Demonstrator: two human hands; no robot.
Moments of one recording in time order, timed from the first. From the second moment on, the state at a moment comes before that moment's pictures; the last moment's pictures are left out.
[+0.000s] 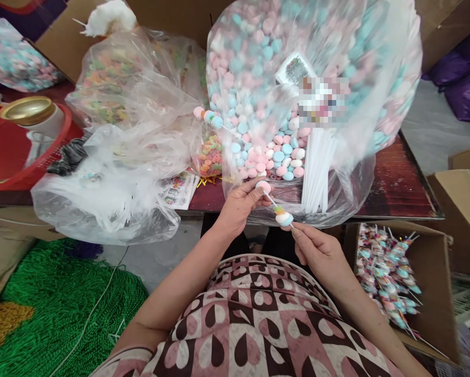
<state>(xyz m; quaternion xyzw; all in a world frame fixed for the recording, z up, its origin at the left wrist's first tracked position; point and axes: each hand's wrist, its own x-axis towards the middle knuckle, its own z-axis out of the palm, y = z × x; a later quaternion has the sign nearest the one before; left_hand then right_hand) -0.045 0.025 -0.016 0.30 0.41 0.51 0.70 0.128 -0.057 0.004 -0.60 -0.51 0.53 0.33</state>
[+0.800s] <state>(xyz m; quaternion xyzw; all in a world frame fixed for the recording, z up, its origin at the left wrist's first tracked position) -0.042 0.019 -0.020 0.59 0.52 0.45 0.42 0.124 -0.053 0.014 -0.60 -0.46 0.59 0.29</state>
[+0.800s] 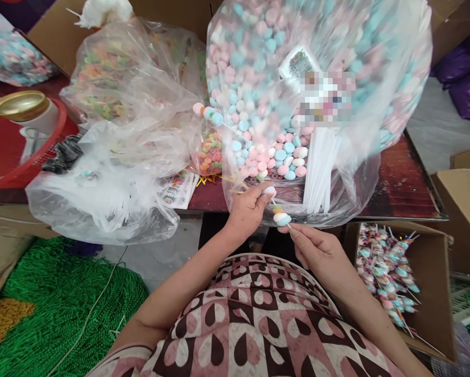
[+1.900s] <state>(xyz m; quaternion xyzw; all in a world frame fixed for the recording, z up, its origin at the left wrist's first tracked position) -0.063 0.050 -0.005 0.74 0.56 0.29 0.21 0.125 -0.033 -0.007 -0.57 -0.35 0.59 0.46</state>
